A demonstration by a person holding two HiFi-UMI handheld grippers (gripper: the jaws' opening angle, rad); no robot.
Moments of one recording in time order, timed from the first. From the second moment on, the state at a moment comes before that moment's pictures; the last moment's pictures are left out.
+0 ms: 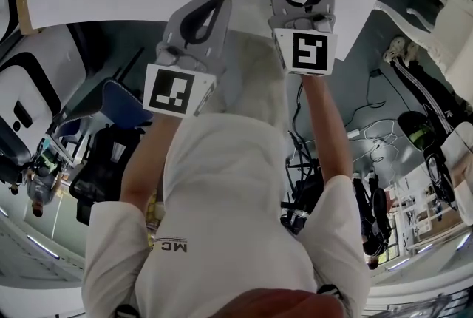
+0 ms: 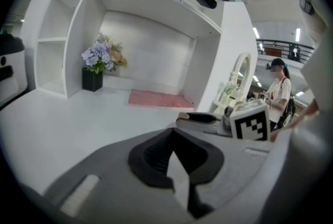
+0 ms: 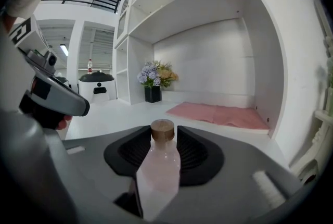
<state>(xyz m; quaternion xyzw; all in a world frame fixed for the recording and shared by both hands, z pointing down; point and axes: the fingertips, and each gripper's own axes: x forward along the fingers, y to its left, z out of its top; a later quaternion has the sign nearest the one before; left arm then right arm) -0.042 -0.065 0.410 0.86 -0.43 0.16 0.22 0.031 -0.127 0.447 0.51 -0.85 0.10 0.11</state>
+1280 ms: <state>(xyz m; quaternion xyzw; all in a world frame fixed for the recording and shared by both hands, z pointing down) -0.026 -0.056 0.378 0.87 -0.42 0.14 0.19 0.053 -0.085 0.396 0.46 -0.87 0.10 0.13</state>
